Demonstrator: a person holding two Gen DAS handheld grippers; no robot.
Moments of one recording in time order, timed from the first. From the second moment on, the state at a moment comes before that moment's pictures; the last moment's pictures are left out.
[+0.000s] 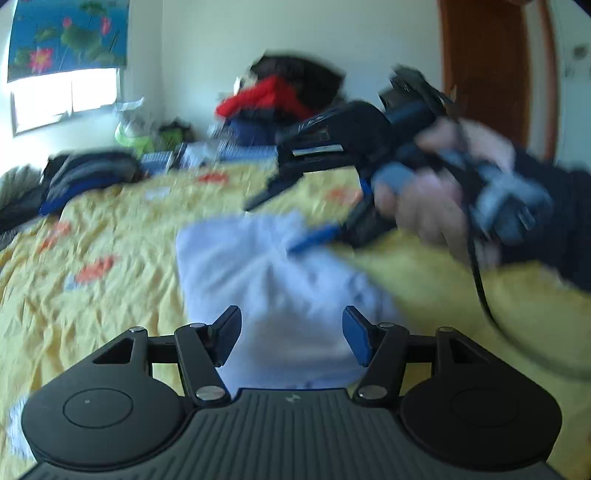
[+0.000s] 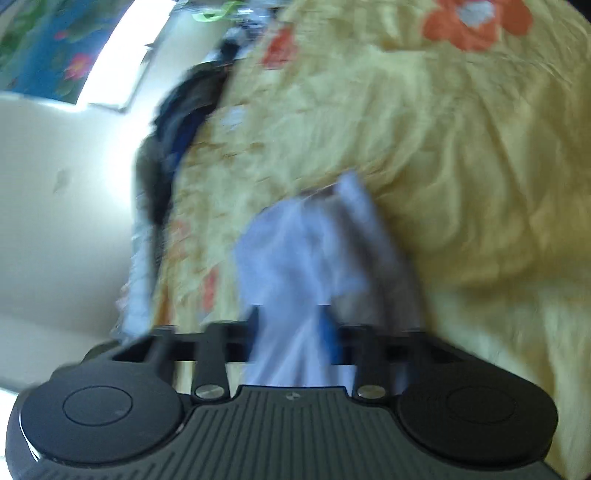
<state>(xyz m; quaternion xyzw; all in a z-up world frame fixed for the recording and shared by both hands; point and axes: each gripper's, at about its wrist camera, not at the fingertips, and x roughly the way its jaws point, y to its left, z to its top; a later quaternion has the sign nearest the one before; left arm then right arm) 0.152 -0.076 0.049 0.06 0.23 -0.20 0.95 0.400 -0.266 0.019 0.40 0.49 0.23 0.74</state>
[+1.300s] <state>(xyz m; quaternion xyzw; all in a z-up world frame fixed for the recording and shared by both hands) 0.317 -0.074 0.034 0.04 0.35 -0.17 0.92 0.472 -0.267 0.006 0.39 0.50 0.18 0.75</state>
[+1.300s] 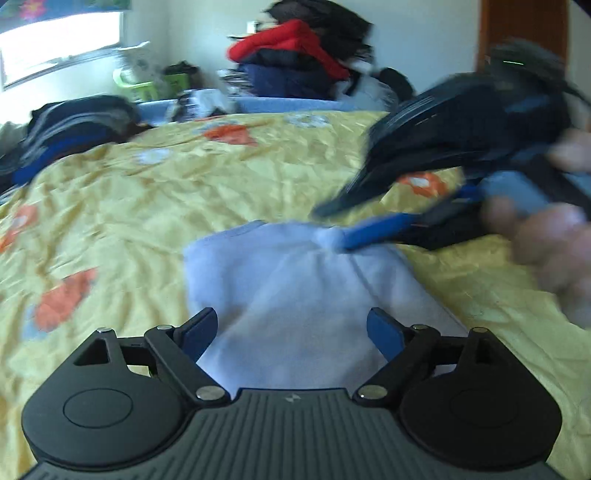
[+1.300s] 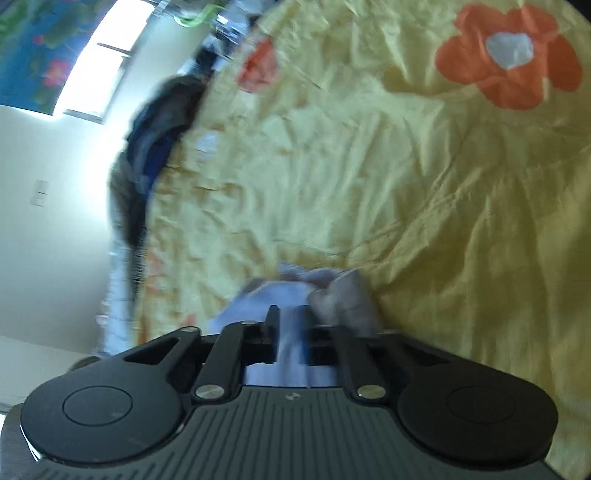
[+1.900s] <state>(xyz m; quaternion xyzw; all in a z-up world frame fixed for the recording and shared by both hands) 0.306 -0.059 0.027 0.00 0.39 -0.14 0.91 0.394 -0.298 0.011 0.44 0.49 0.23 0.72</state>
